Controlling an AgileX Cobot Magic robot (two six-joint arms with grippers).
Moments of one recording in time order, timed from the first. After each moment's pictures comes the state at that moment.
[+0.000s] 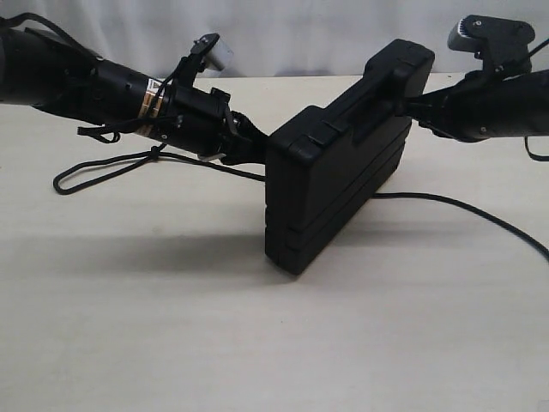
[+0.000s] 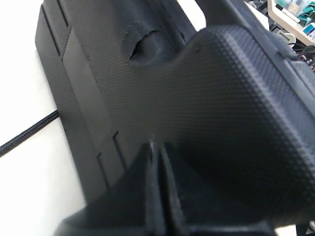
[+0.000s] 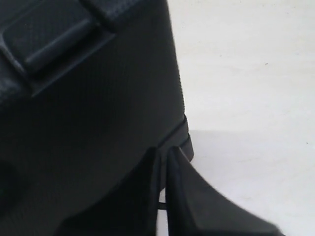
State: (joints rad) left arm -0.34 1.96 -1.21 1.75 -0.94 -1.67; right arm 0.10 1.65 -0.95 0.78 0.15 -0.61
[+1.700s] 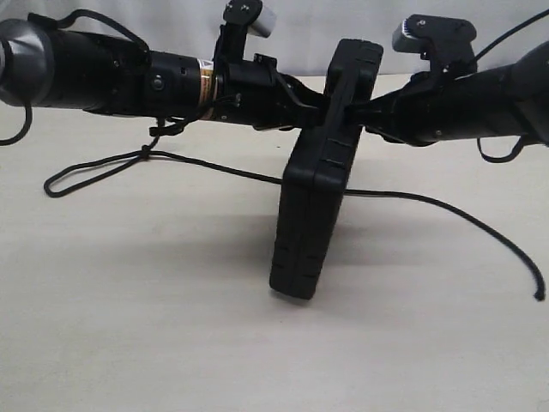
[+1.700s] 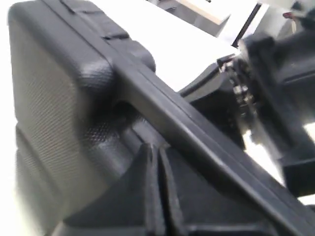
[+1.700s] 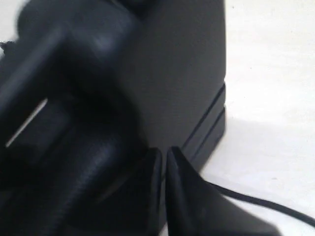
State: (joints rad) left arm -0.49 1.98 -1.27 1.39 -0.72 -1.44; right arm 0.26 1.63 -0.96 0.88 0.22 -0.68
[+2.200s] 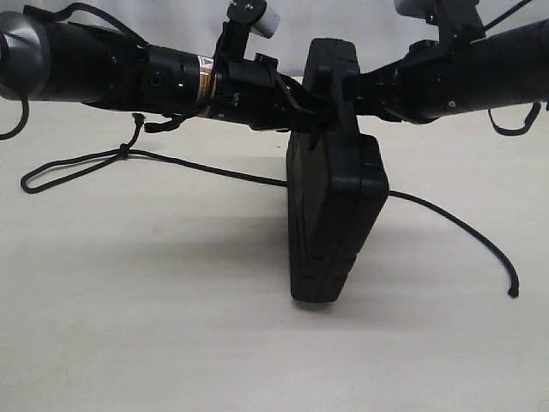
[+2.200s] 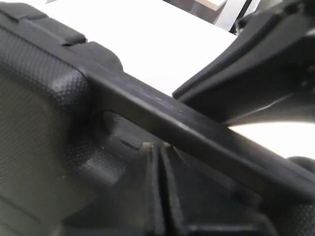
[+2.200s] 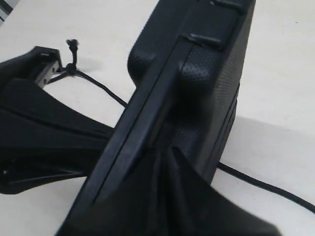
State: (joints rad) left arm -0.47 1.97 -1.29 1.49 -0.73 -1.49; right arm 0.24 1.55 -1.04 0.88 0.46 -0.68
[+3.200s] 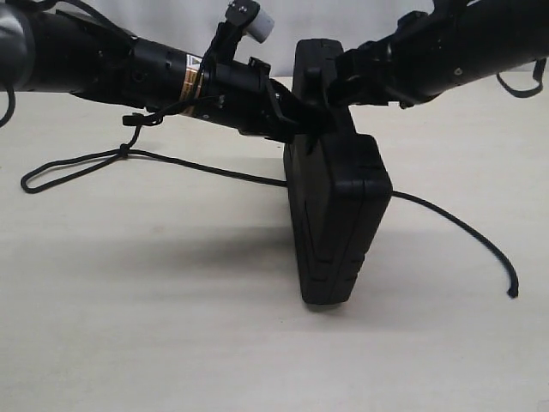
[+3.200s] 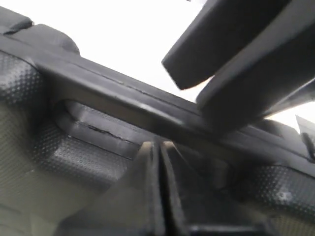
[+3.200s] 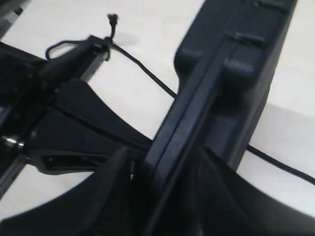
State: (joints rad) left arm -0.44 1.97 -1.30 1.64 -0.83 -1.55; right arm 0.25 1.55 -1.19 0.68 0.70 -0.50
